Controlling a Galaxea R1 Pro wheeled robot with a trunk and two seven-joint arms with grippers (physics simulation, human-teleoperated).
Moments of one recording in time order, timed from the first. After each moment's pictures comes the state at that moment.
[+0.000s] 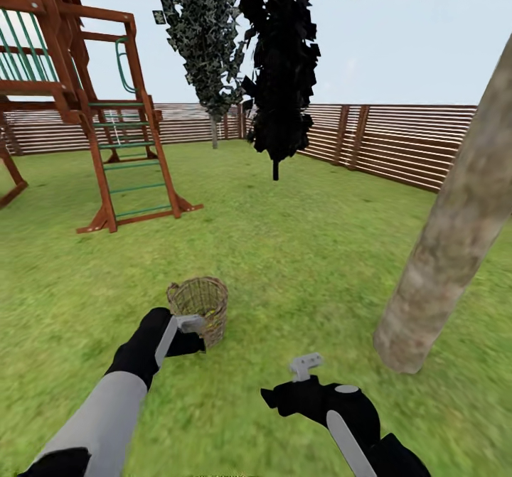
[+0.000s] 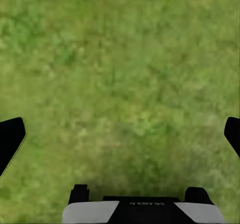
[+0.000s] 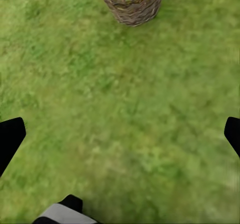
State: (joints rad) left arm -0.77 -0.09 0.14 -0.74 0.01 1.03 0.06; right arm -0.23 -0.05 0.43 -1.54 -0.44 0.88 -0.11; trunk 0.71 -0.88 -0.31
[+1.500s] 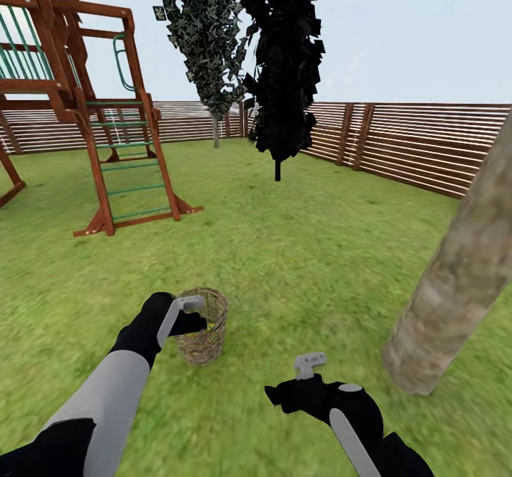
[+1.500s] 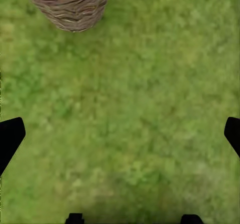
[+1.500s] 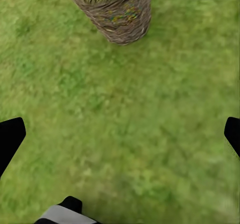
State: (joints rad) left arm -0.86 -0.08 0.14 -0.68 0.02 0.94 0.06; right arm -0.23 -0.06 0.41 -1.54 -0.44 0.87 -0.11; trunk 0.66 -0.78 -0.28
